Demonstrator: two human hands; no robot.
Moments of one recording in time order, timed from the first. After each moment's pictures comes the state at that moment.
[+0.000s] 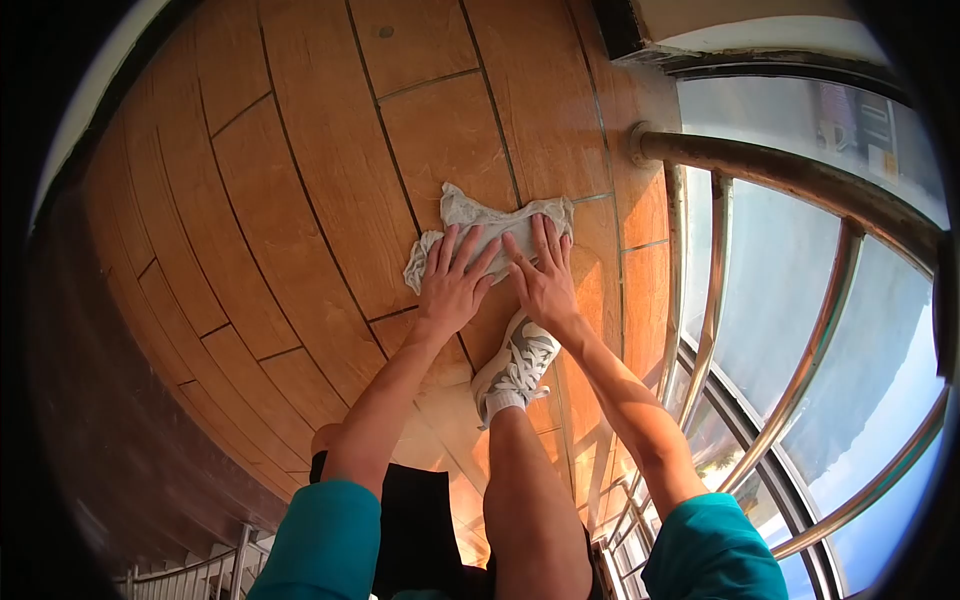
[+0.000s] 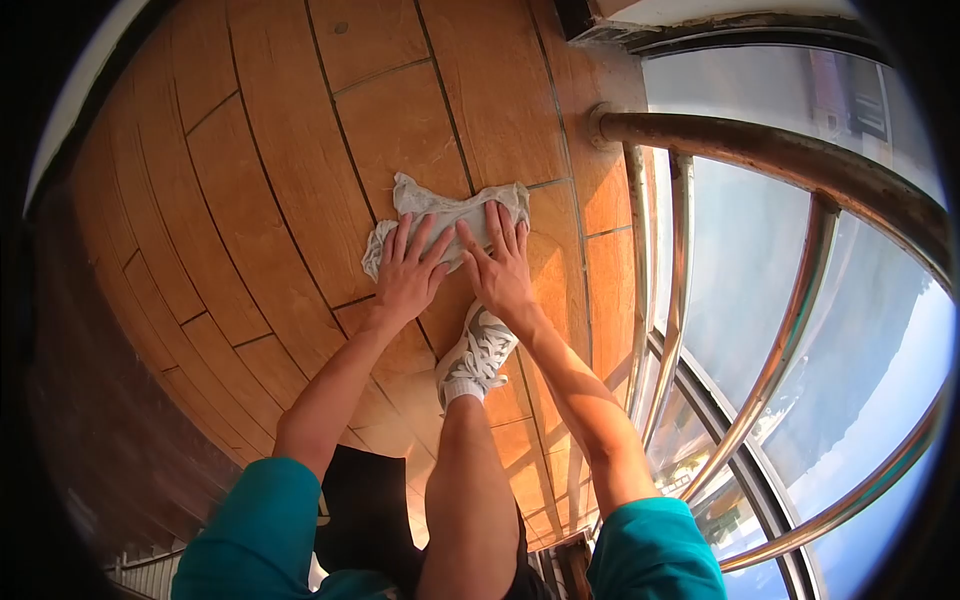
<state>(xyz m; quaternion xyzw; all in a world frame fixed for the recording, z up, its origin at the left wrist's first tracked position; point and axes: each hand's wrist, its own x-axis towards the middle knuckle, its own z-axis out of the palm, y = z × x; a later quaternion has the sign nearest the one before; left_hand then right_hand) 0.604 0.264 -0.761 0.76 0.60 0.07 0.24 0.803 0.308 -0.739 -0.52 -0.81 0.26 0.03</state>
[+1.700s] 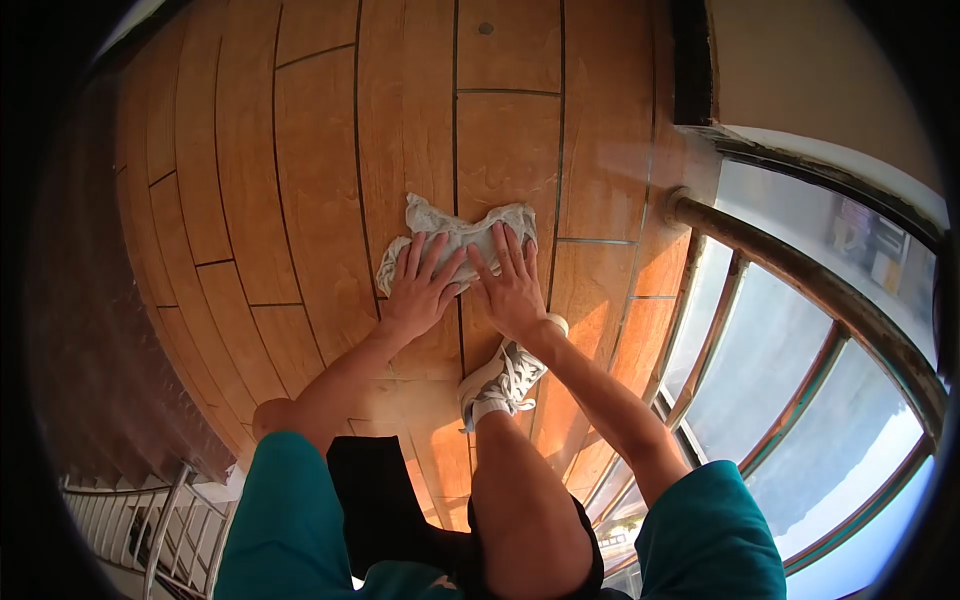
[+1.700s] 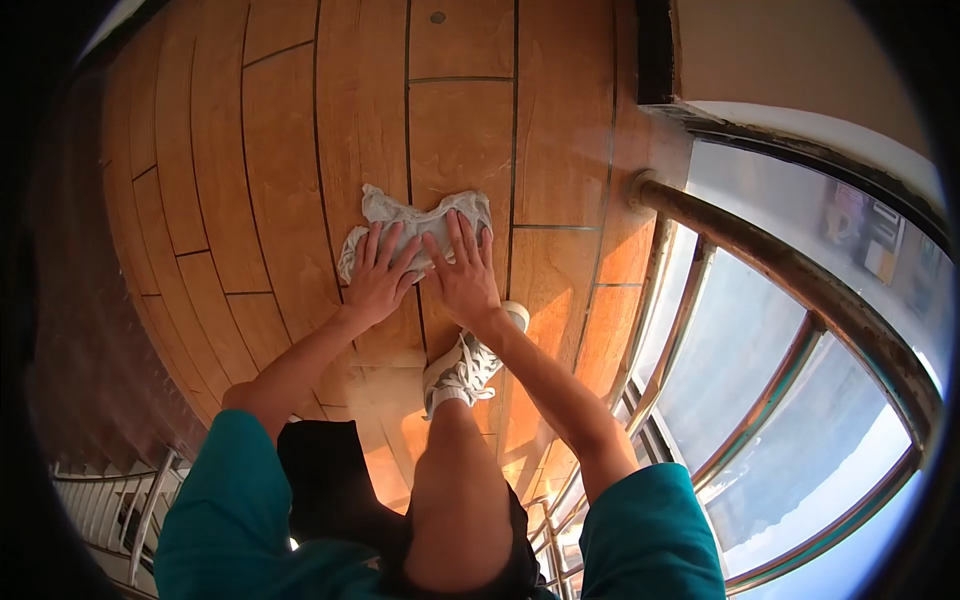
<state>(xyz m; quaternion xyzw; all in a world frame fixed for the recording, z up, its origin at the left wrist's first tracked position) 0.545 0.213 -0.754 0.71 0.67 0.04 0.22 0.733 0.314 -0.739 -0.36 -0.88 0.29 0.00</state>
